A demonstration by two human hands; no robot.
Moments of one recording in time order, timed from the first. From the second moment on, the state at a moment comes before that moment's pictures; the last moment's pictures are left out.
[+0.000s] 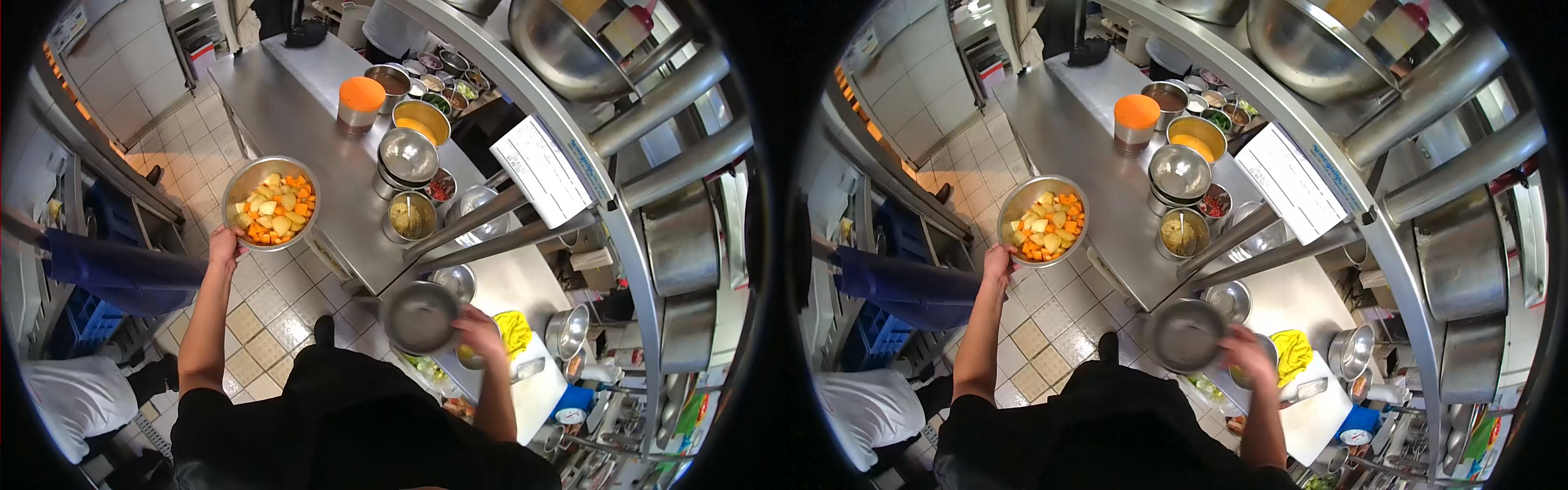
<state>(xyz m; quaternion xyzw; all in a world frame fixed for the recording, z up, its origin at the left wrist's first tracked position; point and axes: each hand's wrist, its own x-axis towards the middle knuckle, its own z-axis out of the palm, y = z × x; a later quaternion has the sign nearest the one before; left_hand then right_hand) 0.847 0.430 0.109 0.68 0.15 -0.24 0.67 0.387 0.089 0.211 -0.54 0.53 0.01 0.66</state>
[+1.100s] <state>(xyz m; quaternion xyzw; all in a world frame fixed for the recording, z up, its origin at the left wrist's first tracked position) 0.869 0.237 0.101 0.64 0.13 -0.30 0.70 0.773 0.106 0.030 -0.20 0.32 -0.14 0.91</state>
